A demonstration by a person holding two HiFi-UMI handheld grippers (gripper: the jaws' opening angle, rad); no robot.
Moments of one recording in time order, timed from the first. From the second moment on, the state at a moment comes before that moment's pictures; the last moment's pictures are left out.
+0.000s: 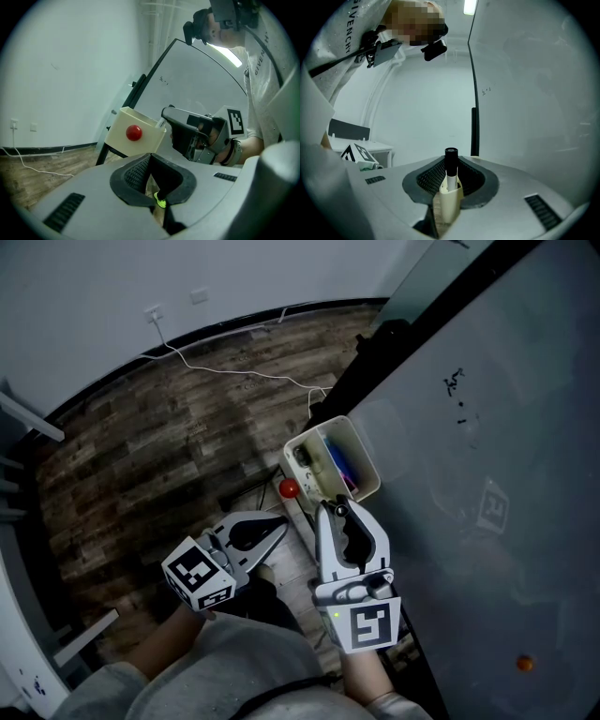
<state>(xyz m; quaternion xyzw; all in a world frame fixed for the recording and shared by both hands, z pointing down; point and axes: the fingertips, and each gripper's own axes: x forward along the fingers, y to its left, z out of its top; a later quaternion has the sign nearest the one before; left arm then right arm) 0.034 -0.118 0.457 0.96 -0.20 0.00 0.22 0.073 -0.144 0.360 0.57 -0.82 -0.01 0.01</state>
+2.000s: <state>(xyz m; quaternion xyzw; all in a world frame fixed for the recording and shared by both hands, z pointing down) 0.038 -0.081 0.444 0.96 -0.21 -0.01 0.20 0.071 -0.092 0.377 0.56 -0.83 -0.03 0.05</state>
